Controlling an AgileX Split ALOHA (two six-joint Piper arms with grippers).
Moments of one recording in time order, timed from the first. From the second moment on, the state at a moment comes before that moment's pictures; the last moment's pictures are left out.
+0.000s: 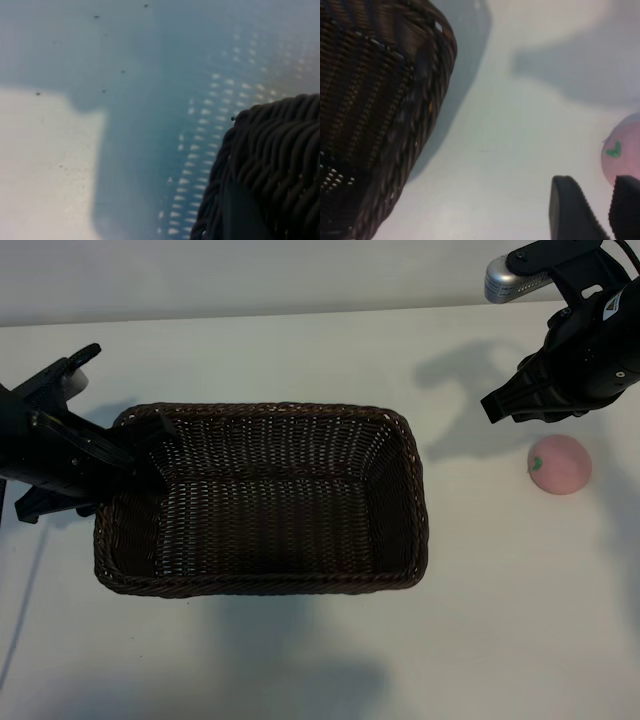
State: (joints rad) left arm -0.12 1.58 -0.81 -0.45 0.47 -0.19; right arm 0.27 1.52 -1.17 0.16 0.85 -0.20
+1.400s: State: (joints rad) left arm -0.12 1.73 -1.09 -0.72 0.49 0.06; right arm 0.27 1.52 -1.17 0.16 0.85 -0.20
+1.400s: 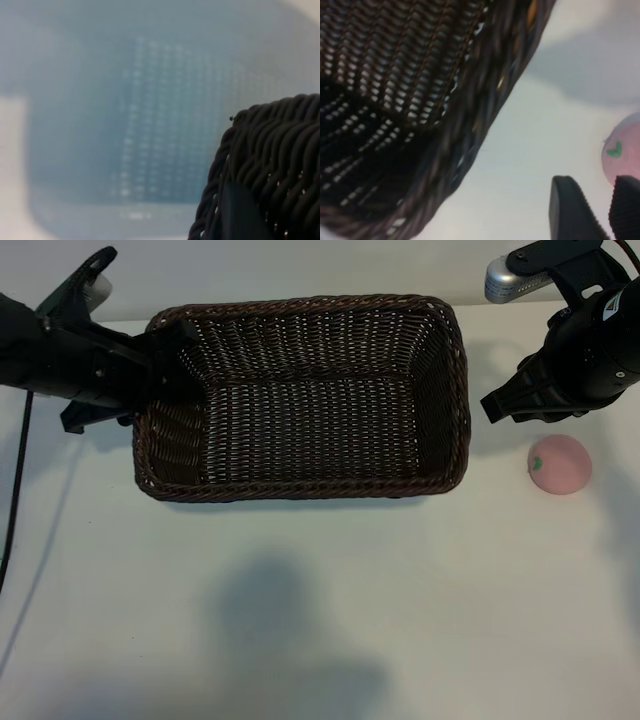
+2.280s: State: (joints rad) left arm -0.20 1.99 -1.30 -0.72 0.48 0.02; right arm 0.27 1.52 -1.17 0.16 0.85 -0.20
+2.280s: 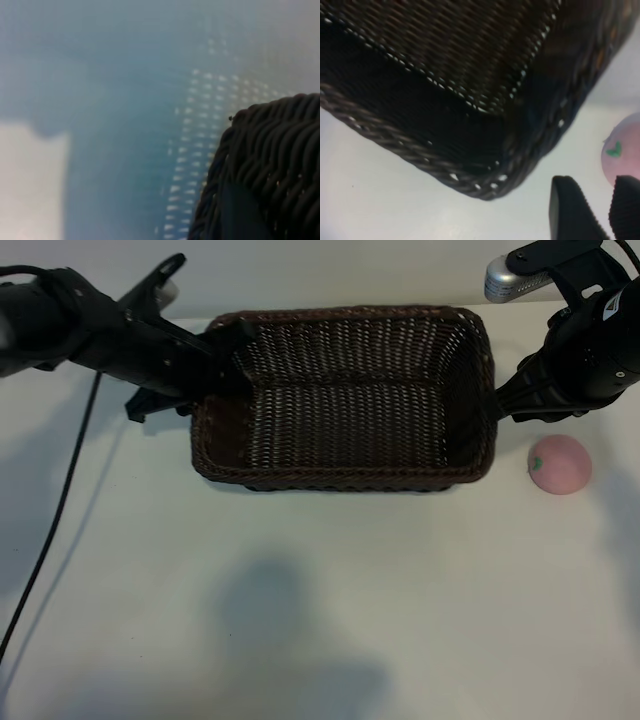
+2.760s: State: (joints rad) left arm -0.22 2.05 -1.31 -0.72 0.48 -0.02; right arm 0.27 1.52 -1.17 0.16 0.85 -0.20
